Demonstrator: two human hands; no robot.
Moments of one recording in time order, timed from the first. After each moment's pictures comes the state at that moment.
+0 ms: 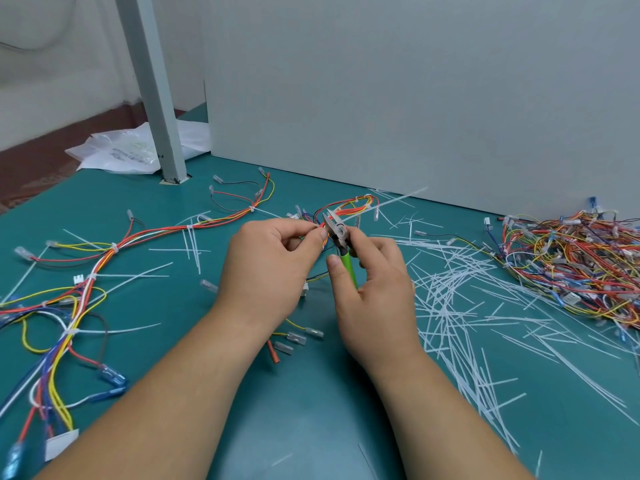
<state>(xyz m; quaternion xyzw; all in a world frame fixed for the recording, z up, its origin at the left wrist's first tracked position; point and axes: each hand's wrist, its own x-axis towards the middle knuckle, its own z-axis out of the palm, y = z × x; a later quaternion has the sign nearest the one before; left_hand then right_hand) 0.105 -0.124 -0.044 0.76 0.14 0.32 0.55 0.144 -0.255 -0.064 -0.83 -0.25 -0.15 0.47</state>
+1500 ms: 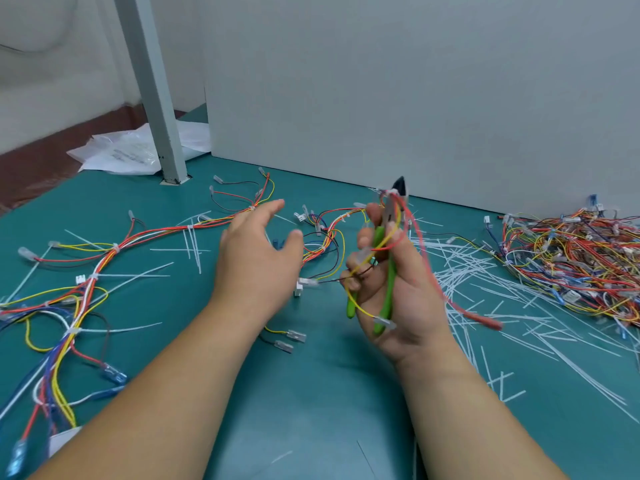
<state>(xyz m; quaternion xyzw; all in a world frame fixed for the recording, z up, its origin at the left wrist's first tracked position) 0.114 -0.110 -0.054 0.81 0.26 0.29 0.44 0.156 -0.261 -0.044 -0.39 -0.17 0.22 0.88</state>
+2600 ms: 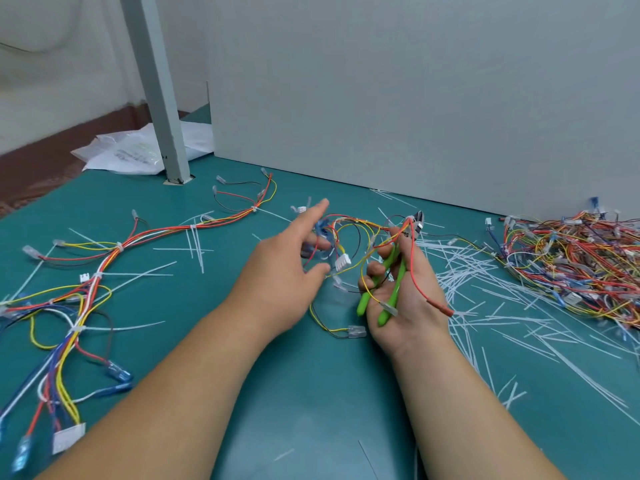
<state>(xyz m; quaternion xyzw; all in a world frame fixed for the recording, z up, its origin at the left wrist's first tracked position) 0.110 -0.117 -0.059 0.87 0.08 0.22 0.44 0.176 -0.264 -0.056 -0.42 0.05 0.14 0.89</state>
